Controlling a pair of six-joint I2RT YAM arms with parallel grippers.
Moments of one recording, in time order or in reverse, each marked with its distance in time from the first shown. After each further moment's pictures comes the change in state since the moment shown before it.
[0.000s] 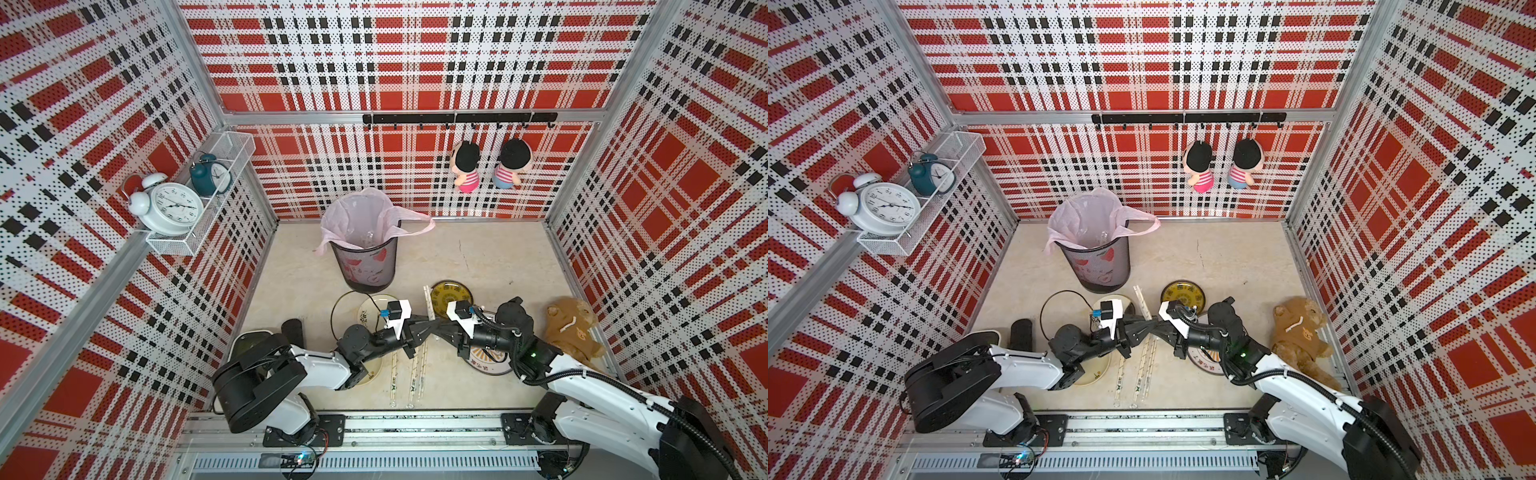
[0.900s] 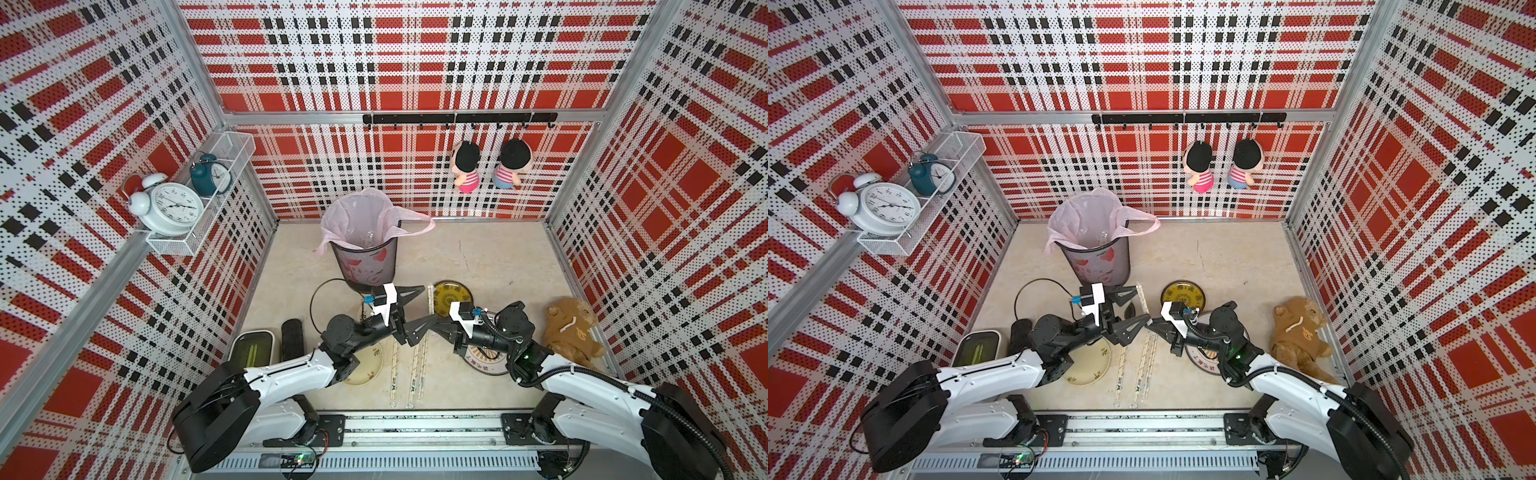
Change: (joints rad) left arm 0.072 -0.265 0.112 -0.236 -0.002 -0.007; right arm 0.000 0.083 -0.069 0.304 0.005 0.019
